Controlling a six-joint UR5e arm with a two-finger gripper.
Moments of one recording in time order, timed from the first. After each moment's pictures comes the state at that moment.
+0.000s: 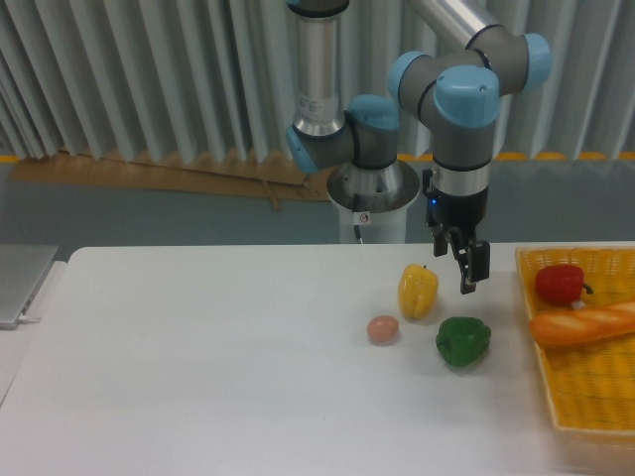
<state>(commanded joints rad) 2.62 -1.73 -1.59 -1.33 1.56 1.65</state>
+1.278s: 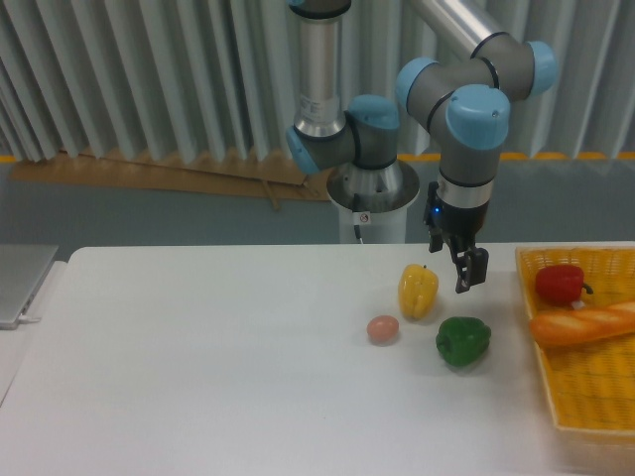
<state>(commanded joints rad) 2.60 -1.76 -1.59 -1.39 1.56 1.64</state>
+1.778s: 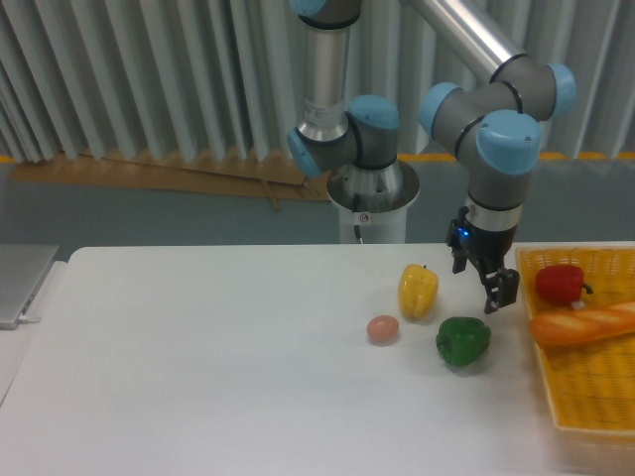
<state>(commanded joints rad) 2.66 -1.81 -1.58 -1.34 1.56 1.49</state>
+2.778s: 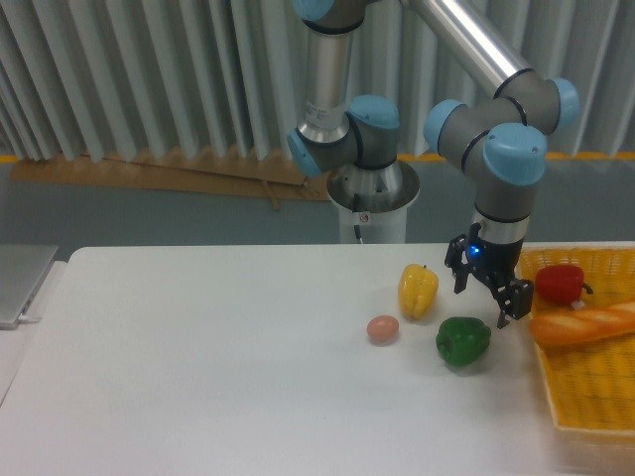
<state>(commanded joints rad) 2.64 -1.82 -1.64 -1.22 1.53 1.42</state>
